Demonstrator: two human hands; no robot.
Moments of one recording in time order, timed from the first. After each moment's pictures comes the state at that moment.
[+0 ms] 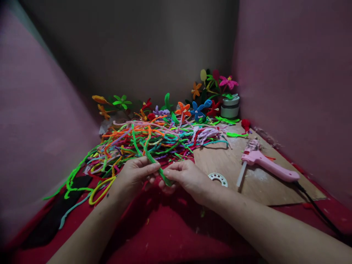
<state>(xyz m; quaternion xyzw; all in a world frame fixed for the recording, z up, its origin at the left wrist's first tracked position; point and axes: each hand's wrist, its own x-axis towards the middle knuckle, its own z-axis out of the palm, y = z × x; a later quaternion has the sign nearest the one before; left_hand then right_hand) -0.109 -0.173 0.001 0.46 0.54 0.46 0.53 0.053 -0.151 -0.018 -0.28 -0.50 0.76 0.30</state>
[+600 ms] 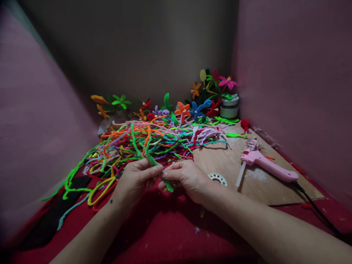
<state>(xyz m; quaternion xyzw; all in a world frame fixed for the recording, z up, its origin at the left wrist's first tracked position) -0.100 -0.178 -0.003 0.47 0.55 0.47 0.51 0.051 -0.145 -0.034 -0.28 -0.43 0.81 0.29</state>
